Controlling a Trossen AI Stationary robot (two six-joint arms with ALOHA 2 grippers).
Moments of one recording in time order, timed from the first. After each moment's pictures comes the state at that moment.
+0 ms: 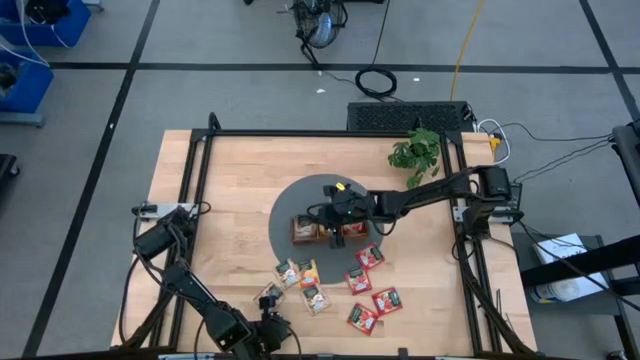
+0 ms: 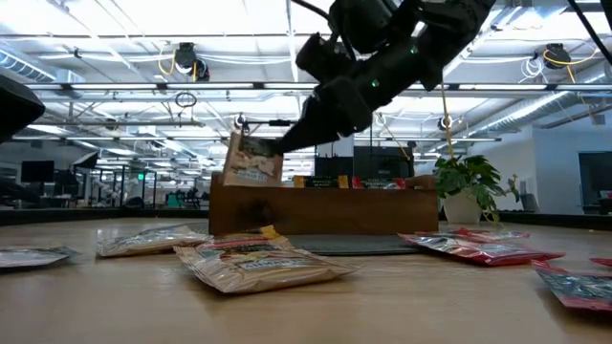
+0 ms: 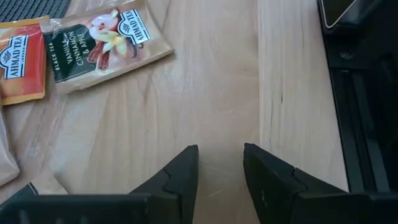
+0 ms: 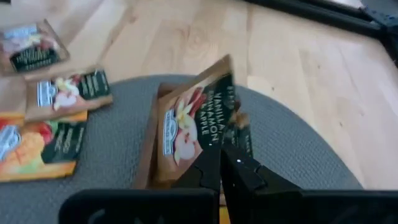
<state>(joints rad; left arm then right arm) -0.90 2.09 1.25 -0.24 -0.58 -0.84 -0.01 1.81 1.01 0.23 0.00 -0.23</state>
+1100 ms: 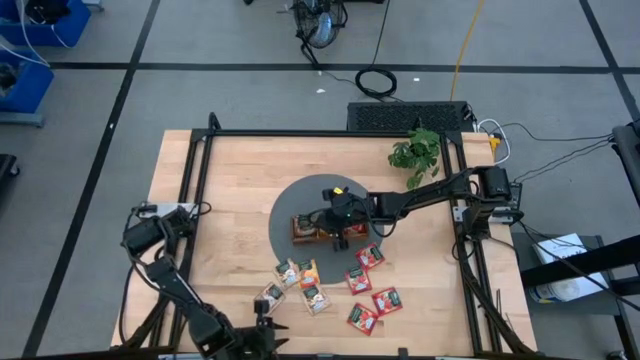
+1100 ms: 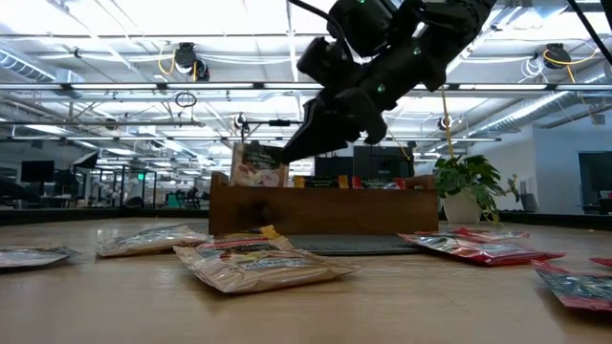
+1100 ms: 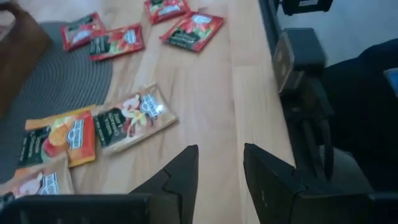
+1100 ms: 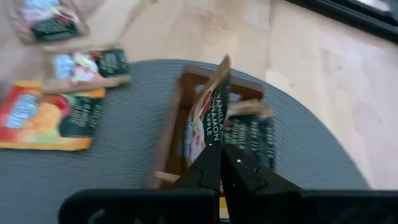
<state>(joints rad) -0.97 2.01 1.25 -0.19 -0.79 -0.67 0.01 1.81 1.01 0.19 -0.03 -0.31</state>
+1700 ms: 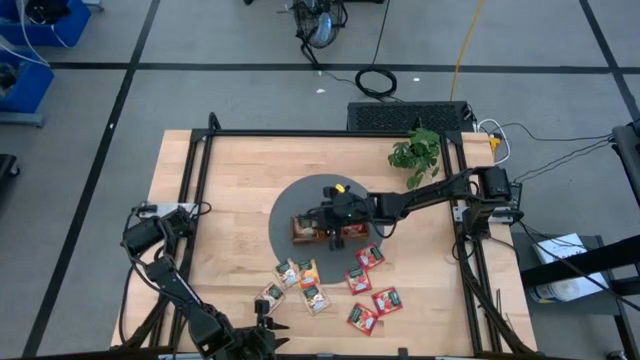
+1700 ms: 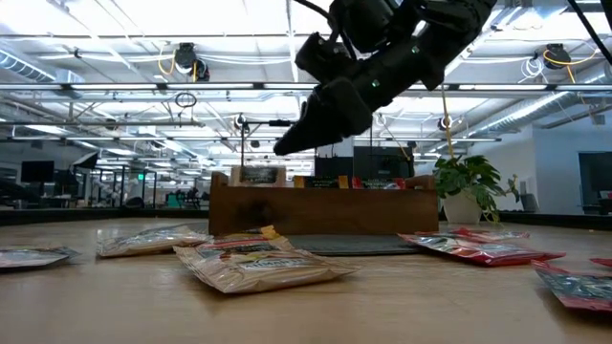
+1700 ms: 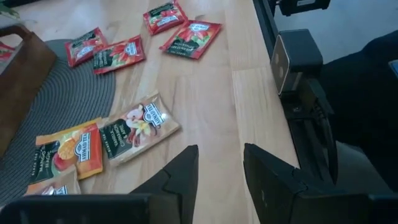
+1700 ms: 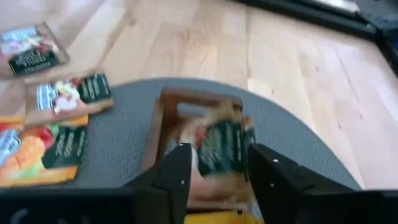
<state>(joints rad) -0.98 2.01 1.25 -0.18 -0.81 -0.60 0.02 1.81 1.01 0.25 0.03 -0.22</state>
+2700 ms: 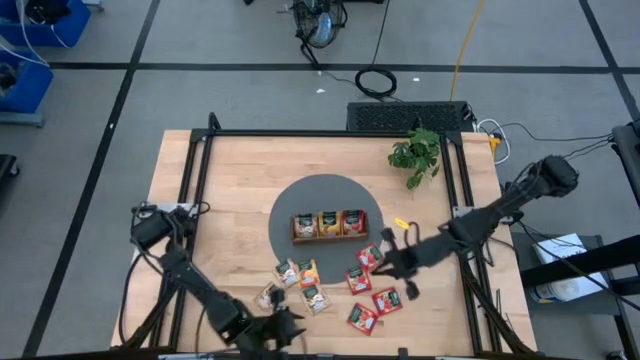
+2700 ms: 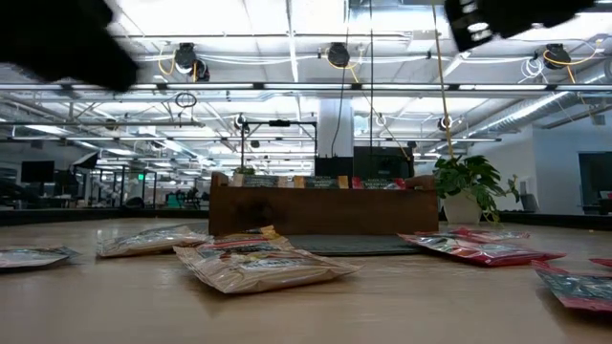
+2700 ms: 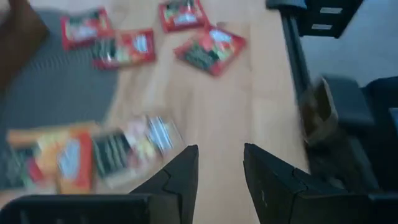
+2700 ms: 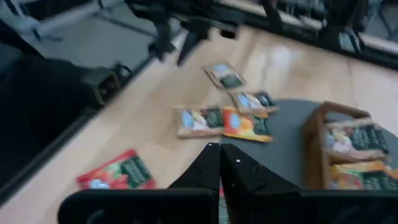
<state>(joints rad) -0.83 2.00 1.26 -0.10 -0.71 -0.66 0.51 1.17 0.64 0.07 0.17 -0.02</state>
